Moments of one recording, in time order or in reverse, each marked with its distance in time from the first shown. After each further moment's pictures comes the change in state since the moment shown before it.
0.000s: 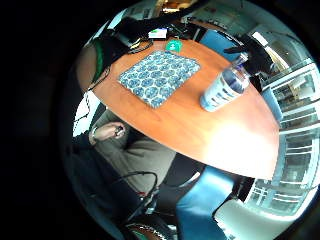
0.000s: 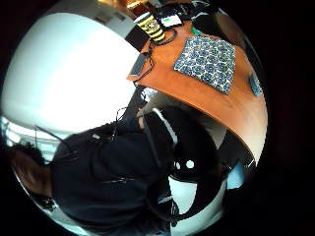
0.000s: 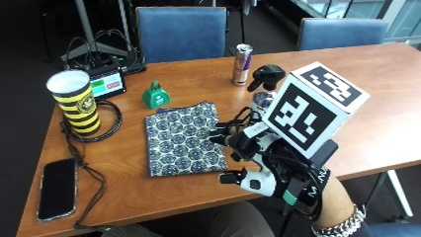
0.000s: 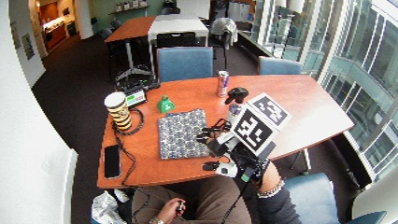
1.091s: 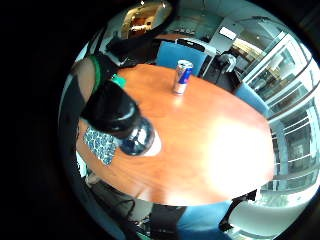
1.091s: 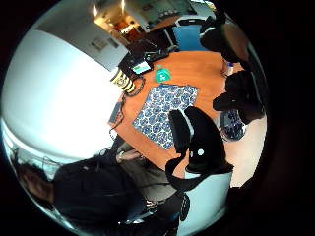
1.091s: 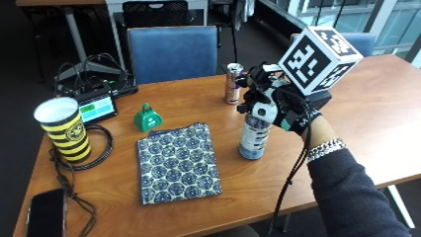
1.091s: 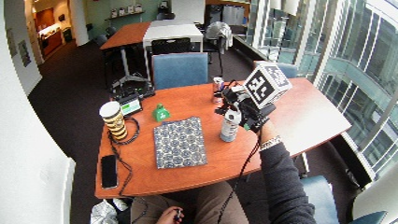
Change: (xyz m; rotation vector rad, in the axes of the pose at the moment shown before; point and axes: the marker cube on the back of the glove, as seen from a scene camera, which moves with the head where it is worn) arm 0.137 -0.081 -0.012 0.184 0.014 0.155
